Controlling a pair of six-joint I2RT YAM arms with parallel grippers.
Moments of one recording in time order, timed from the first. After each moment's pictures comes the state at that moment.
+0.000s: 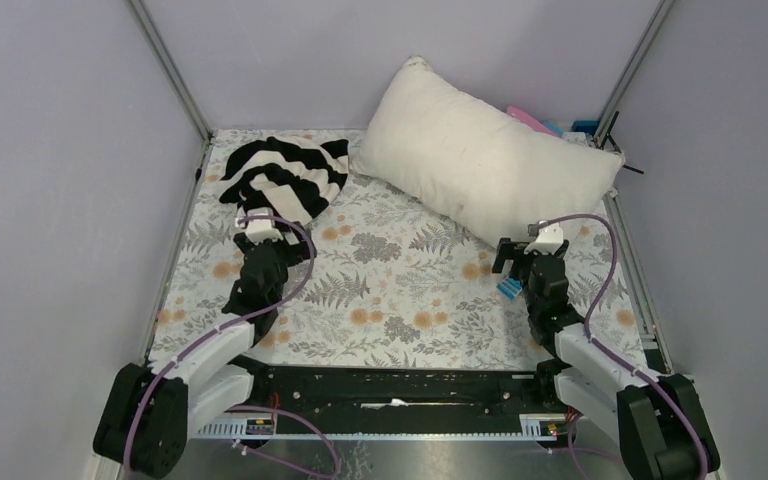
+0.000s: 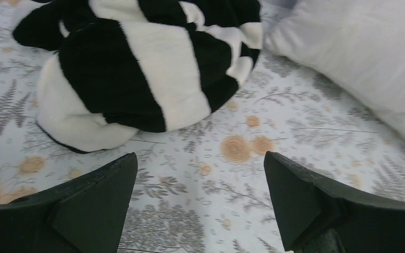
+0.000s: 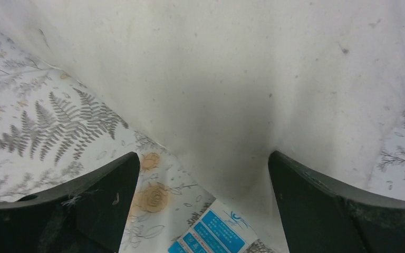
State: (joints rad) left arm -0.32 0.93 0.31 0.42 -0.32 -0.34; right arm 0.27 0.93 0.22 0.41 0.27 0.15
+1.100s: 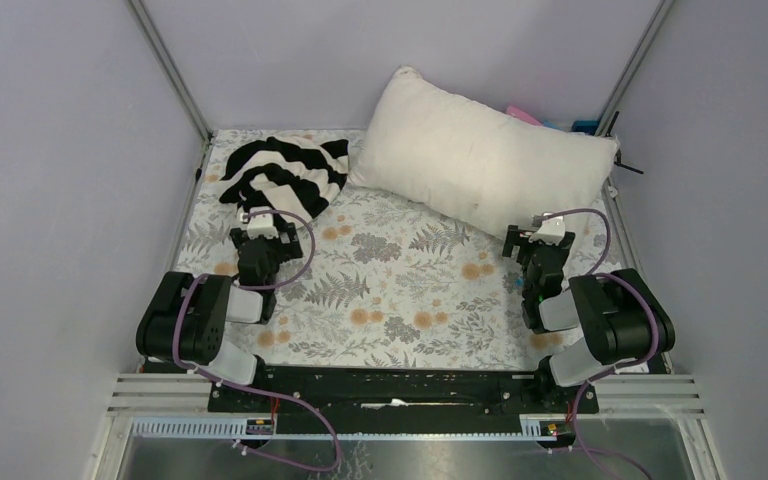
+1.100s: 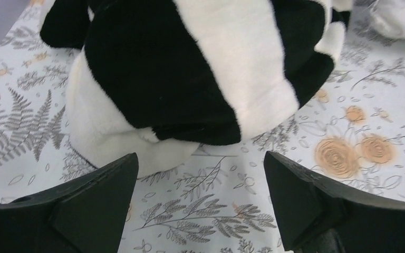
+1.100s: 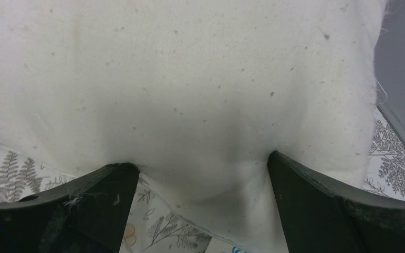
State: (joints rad) left arm -0.08 1.51 0.25 1.03 -0.18 -0.07; right arm 0.17 1.53 0.16 1.23 0.39 -0.03
